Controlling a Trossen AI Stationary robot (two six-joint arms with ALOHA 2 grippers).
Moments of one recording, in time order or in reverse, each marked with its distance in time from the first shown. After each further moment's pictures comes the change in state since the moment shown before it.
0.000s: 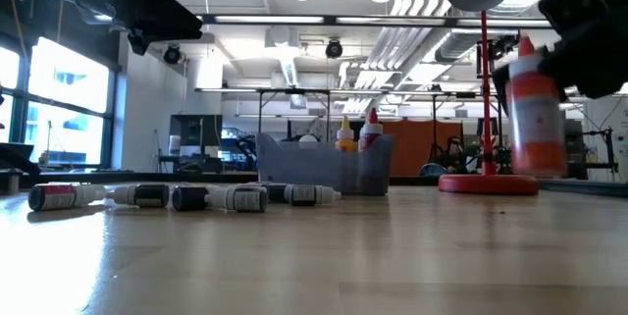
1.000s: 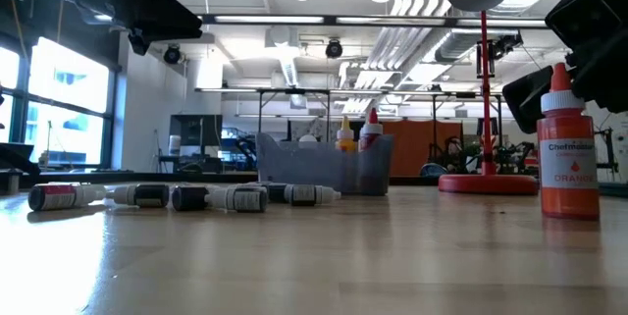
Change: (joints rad) left arm 0.000 0.000 0.000 0.000 0.024 0.000; right arm 0.055 -0.001 0.001 -0.124 0.022 0.088
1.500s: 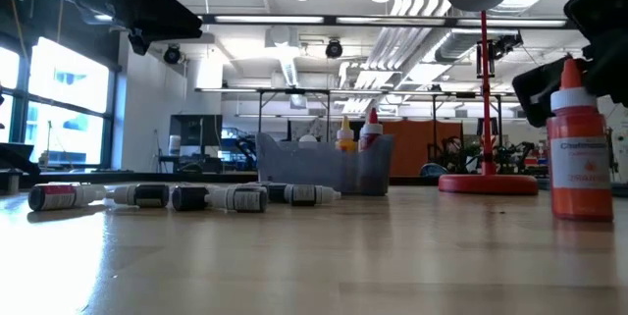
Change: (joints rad) left arm 0.000 0.000 0.000 0.001 0.000 0.000; right arm 0.100 0.000 0.001 0.008 0.101 -0.008
